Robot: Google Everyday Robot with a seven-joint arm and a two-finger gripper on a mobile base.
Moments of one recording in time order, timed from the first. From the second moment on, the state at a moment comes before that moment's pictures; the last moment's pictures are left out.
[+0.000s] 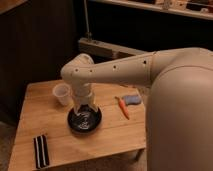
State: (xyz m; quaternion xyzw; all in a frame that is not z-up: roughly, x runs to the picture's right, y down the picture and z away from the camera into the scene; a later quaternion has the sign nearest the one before) arm -0.102 0.095 0.704 -0.26 0.23 0.64 0.68
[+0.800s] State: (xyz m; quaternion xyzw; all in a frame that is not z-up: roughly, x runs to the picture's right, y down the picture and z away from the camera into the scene) arm -0.051 0.139 0.719 -0.42 0.22 0.65 0.60
